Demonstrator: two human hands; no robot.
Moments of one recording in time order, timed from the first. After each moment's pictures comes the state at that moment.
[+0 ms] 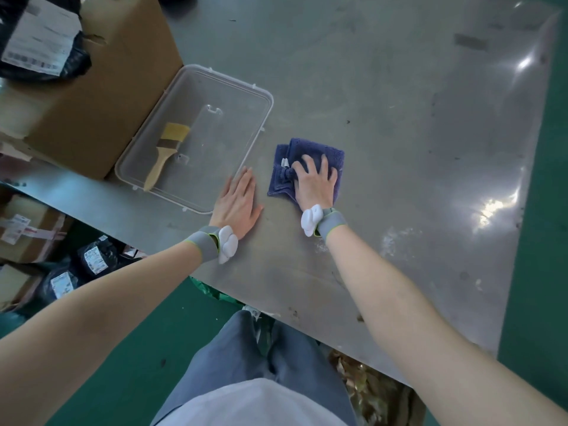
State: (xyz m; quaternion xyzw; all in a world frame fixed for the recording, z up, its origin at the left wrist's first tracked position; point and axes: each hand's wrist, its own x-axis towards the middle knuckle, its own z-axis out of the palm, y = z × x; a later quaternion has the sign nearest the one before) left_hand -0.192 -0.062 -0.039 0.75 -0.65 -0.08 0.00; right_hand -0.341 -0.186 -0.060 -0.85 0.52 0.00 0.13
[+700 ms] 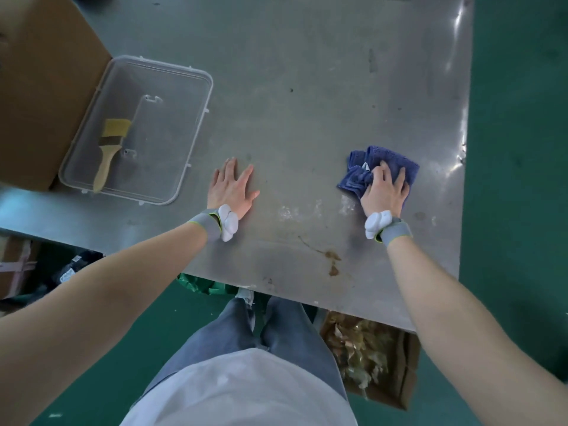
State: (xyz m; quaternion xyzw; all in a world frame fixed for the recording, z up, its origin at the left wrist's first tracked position) left_hand -0.260 -0.080 -0.048 0.76 -0.62 -0.16 -0.01; right_hand -0.573 -0.158 -0.060 -0.66 0.74 -0.03 0.10
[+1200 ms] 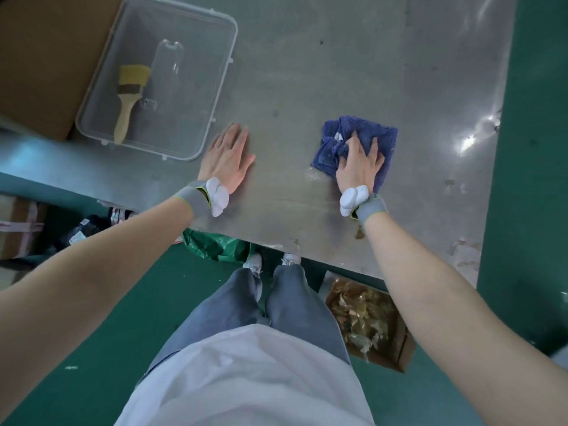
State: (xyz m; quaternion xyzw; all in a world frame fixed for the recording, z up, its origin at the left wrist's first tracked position) left_hand -0.201 -0.031 -0.044 0.74 -0.66 -0.15 0.04; right_hand -0.463 -0.101 -0.057 -0.69 0.70 -0.07 0.18
